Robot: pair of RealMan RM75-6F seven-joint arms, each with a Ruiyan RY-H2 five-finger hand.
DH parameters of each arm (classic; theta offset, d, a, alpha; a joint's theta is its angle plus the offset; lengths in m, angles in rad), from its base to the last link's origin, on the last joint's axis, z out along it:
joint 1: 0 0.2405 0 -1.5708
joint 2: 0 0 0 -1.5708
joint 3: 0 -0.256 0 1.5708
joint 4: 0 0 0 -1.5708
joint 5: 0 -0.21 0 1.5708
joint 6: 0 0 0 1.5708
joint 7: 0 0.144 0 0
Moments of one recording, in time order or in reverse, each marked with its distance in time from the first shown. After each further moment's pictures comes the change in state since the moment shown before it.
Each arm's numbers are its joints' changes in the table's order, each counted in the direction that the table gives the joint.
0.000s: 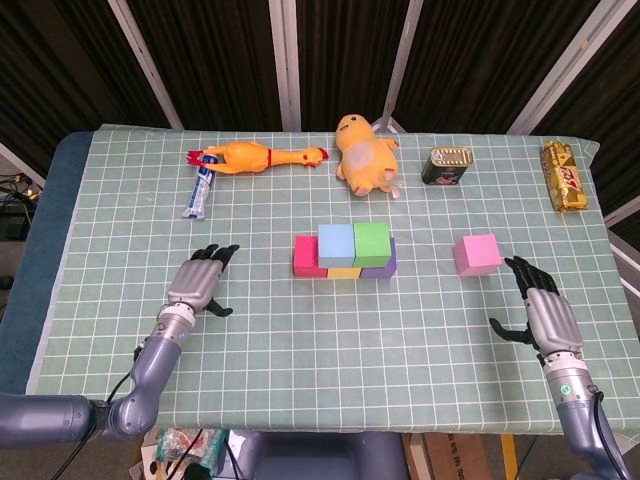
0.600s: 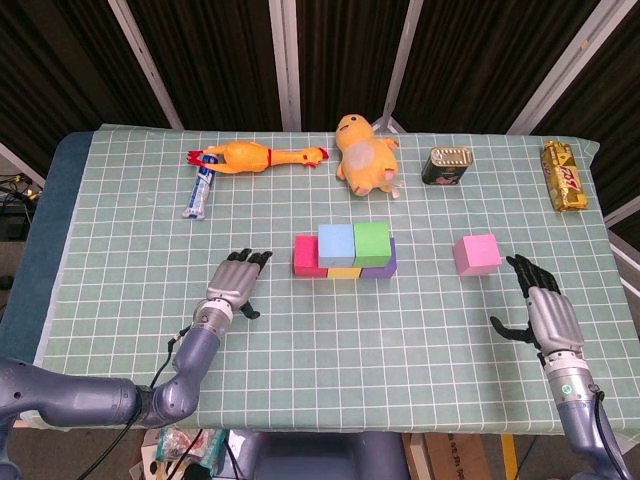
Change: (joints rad) left arm -0.154 -0.133 0.048 0.113 0.198 -0.052 0.176; right arm -0.002 0.000 -0.005 0.003 0.002 0.007 0.014
